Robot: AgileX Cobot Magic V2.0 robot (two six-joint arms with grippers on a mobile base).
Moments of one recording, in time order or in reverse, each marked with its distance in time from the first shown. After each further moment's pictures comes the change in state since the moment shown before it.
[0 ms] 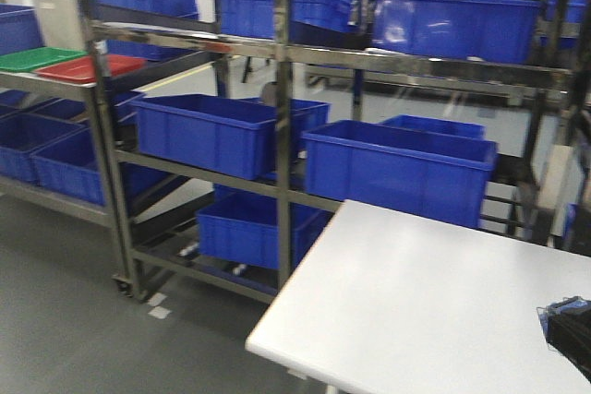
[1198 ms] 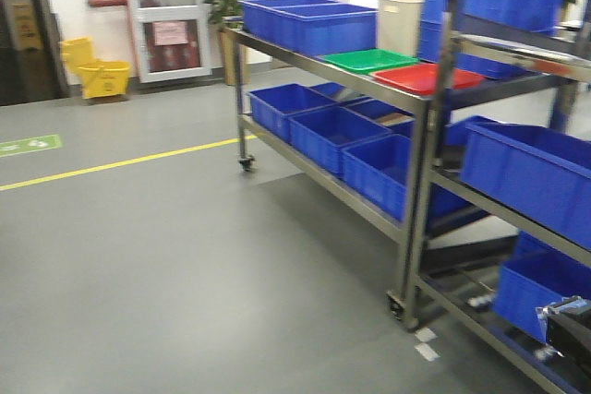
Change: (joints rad) left arm 0.000 0.000 0.000 0.000 0.000 0.000; right arm 0.000 0.000 0.000 0.001 0.000 0.000
